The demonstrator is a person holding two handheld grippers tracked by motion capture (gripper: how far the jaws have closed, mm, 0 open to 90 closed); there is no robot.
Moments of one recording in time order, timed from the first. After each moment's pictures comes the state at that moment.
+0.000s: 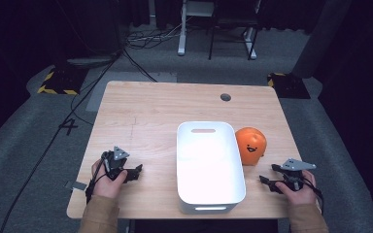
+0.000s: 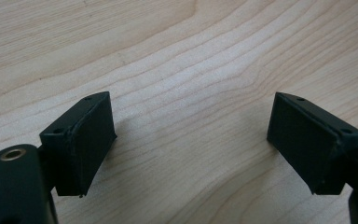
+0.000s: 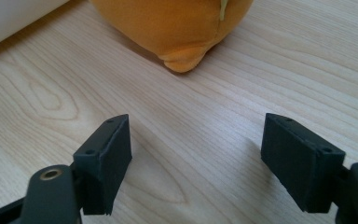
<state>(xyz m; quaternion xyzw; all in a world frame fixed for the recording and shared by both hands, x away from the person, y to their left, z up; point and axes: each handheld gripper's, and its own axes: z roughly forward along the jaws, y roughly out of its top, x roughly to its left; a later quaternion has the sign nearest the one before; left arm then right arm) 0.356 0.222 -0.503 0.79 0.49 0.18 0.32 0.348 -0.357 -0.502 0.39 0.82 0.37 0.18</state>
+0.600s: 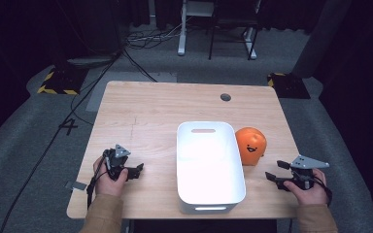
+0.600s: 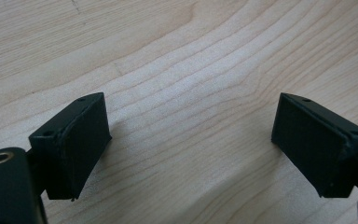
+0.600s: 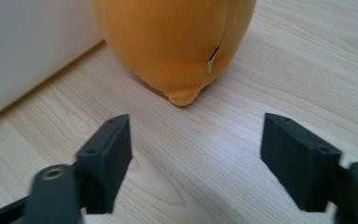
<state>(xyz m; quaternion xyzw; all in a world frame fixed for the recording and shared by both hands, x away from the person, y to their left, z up) 0.363 0.221 -0.502 0.80 0.48 0.17 0.32 0.341 -0.367 -0.468 0.38 0.81 0.40 0.18</state>
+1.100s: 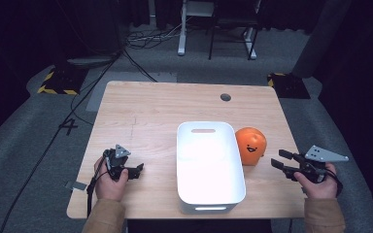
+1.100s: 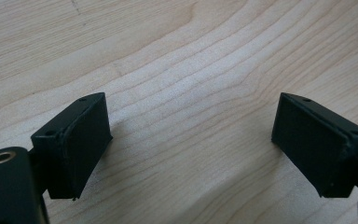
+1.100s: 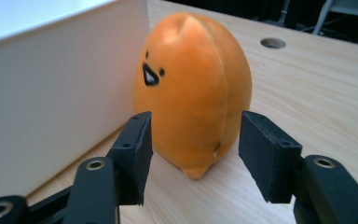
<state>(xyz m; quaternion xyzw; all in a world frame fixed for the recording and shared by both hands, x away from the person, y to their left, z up) 0.363 0.220 -0.503 0.80 0.48 0.18 0.32 0.344 -0.372 -0.422 0.34 0.78 0.49 0.19</state>
